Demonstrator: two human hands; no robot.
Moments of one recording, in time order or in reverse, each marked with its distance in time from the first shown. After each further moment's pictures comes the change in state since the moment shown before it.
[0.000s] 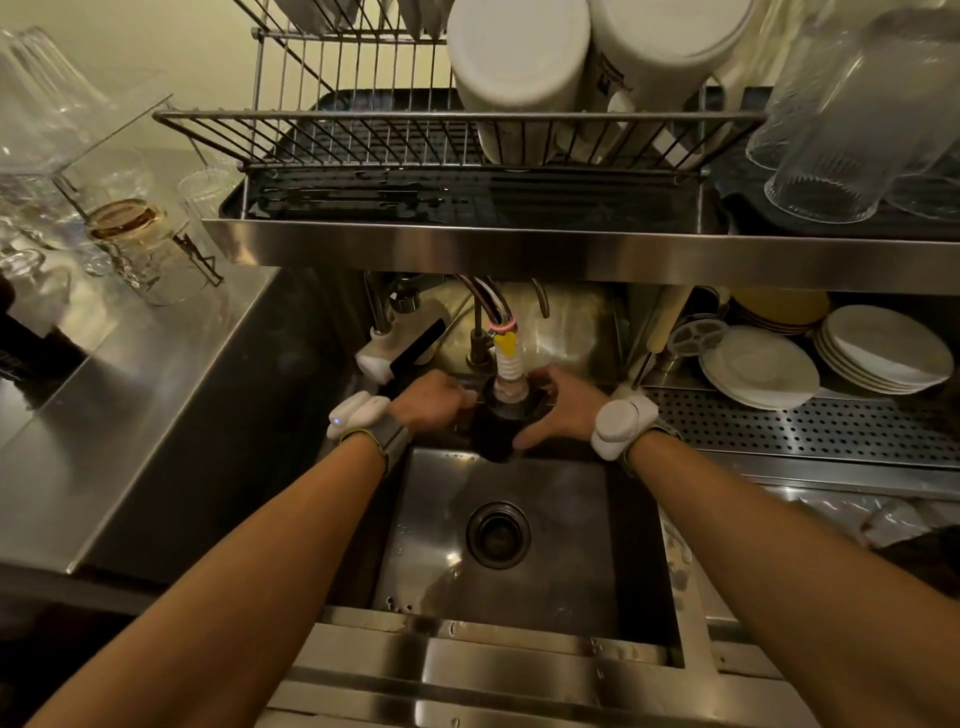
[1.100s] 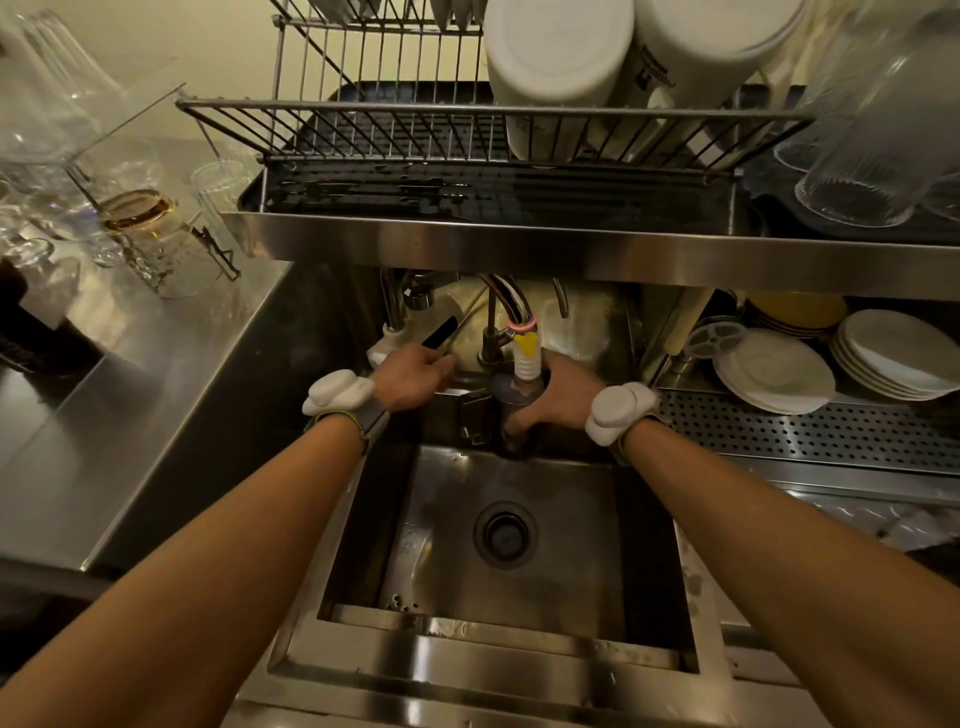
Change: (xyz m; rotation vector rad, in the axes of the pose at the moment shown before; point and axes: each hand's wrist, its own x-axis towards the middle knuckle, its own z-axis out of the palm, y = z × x) left_hand 0.010 -0.015 -0.042 0.092 0.104 0.050; right_hand 0.017 -0.023 0.004 -0.008 0.068 -0.107
